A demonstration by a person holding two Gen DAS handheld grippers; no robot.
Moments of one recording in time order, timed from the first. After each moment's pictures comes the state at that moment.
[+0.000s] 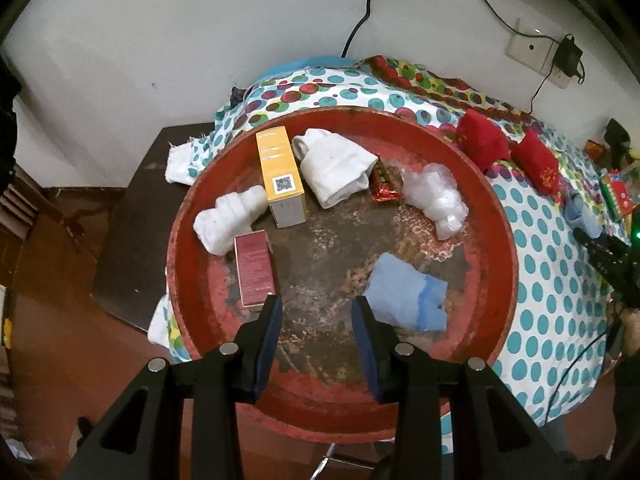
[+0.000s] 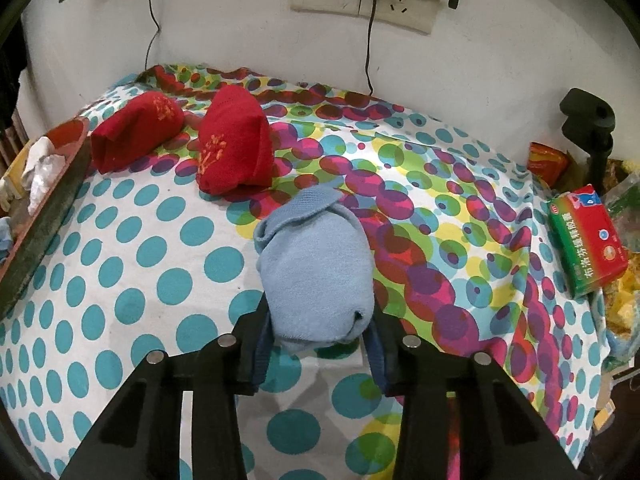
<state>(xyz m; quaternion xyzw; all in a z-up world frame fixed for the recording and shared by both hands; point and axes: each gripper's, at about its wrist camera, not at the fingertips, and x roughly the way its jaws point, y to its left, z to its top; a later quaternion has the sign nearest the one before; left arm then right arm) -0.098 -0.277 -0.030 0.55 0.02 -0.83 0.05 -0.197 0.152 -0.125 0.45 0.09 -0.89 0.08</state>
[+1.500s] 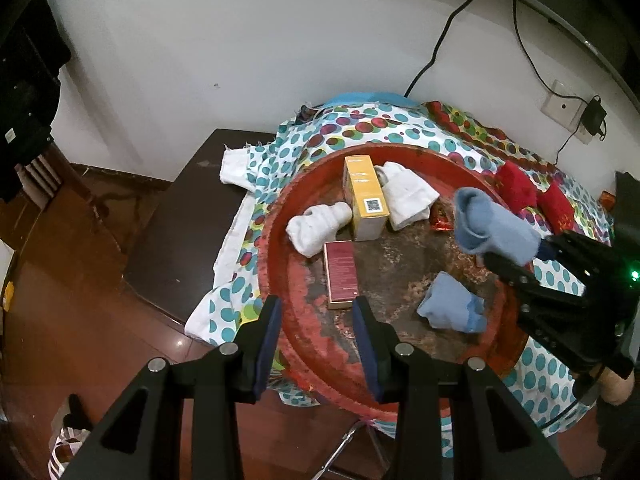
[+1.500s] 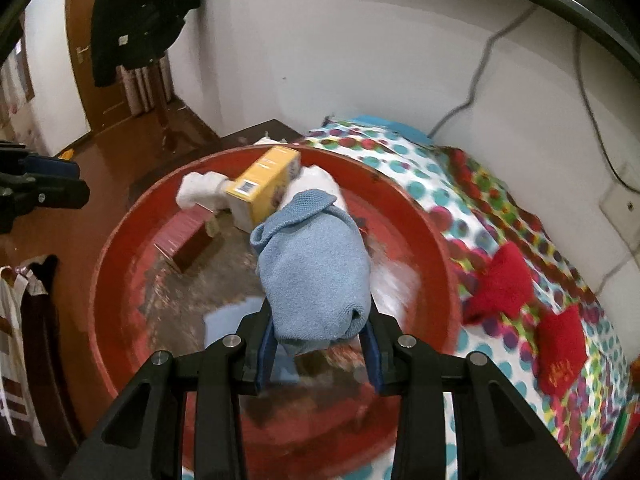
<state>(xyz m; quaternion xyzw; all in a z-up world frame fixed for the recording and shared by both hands) -0.059 -0.337 0.005 0.51 0.06 -0.85 0.11 -0.147 -0.160 -0.060 0.39 0.20 -0.84 0.33</state>
